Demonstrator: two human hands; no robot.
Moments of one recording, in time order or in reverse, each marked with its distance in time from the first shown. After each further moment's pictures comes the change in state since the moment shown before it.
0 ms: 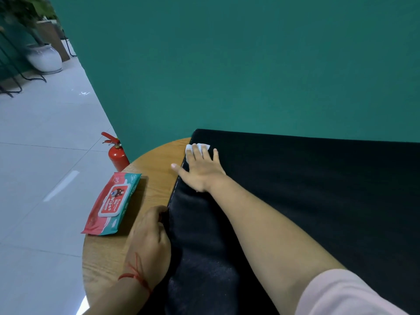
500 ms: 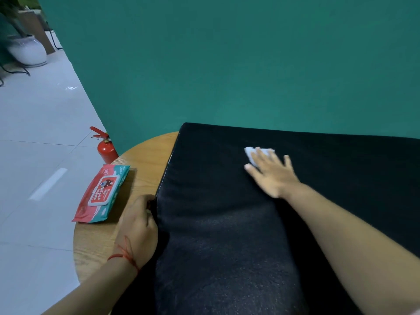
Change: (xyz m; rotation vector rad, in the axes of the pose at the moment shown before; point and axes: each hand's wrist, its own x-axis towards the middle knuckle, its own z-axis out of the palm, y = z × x) left_hand -0.003 0.011 -0.004 -0.014 -0.038 -0.012; right_hand -0.145 0.186 -0.037 -0.056 0.039 0.266
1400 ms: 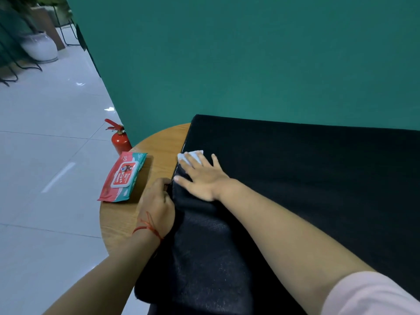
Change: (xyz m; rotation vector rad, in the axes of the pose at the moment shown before) left_hand 0.002 -0.013 0.004 -0.050 0.042 -0.006; right_hand -0.018 -0.207 0.038 0.036 -0.114 -0.448
